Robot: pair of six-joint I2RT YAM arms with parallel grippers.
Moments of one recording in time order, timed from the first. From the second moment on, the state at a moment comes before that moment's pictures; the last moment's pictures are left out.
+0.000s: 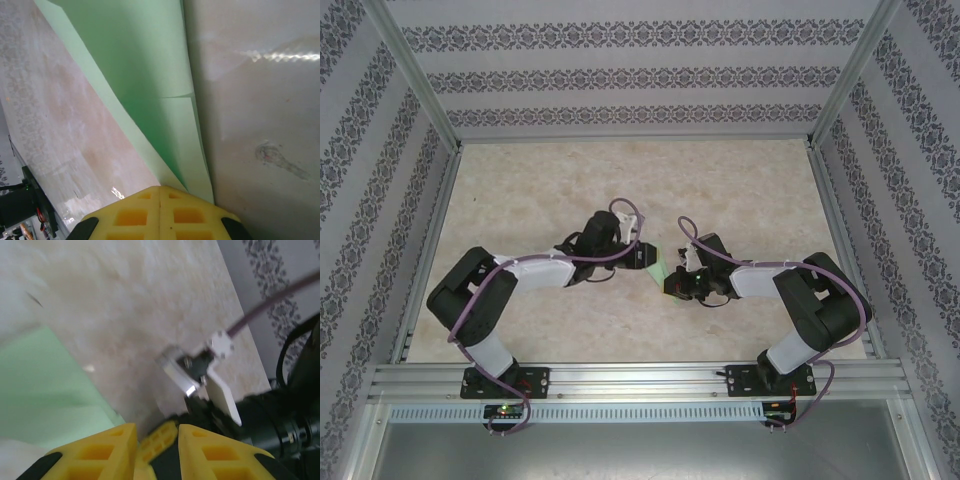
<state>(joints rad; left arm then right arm) -0.70 1.69 0.82 0.28 0.49 -0.71 0.50 1.58 0.53 0.06 -0.61 0.69</state>
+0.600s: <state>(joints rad) -0.77 1.83 0.81 0.35 0.48 -0.80 0.49 1.59 0.52 0.06 -0.61 0.73</state>
